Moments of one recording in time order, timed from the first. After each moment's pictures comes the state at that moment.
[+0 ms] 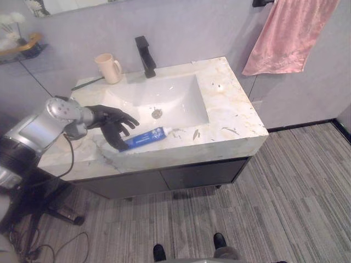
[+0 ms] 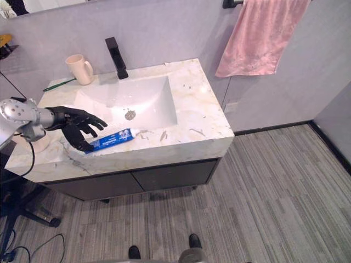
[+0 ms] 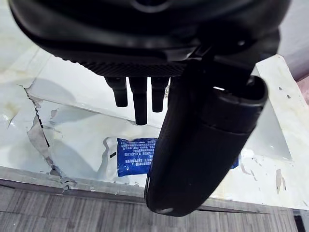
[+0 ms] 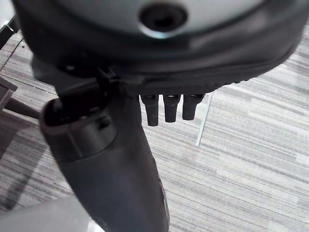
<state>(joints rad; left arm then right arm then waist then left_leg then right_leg) -0.90 1.19 -0.68 0.23 -0.28 0.35 -0.72 0.10 -0.48 0.36 1.11 -0.03 0.10 -0.03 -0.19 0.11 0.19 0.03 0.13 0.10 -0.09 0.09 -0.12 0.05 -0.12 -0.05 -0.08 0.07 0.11</state>
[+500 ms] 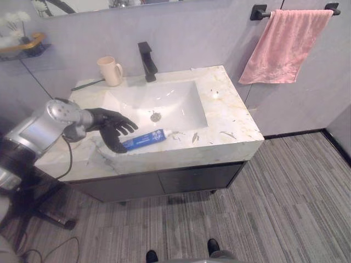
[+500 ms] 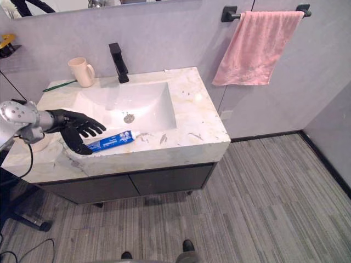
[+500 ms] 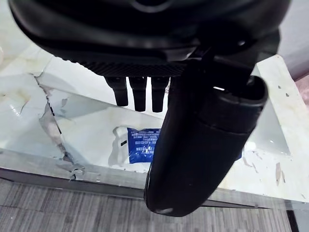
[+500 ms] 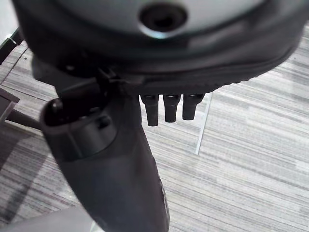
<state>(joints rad) -0.86 1.19 -0.68 0.23 -0.26 0.35 -0.73 0.10 -0.46 0.37 1.12 -0.03 0.09 -0.04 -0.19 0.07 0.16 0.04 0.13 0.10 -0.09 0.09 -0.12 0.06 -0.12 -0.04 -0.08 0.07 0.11</state>
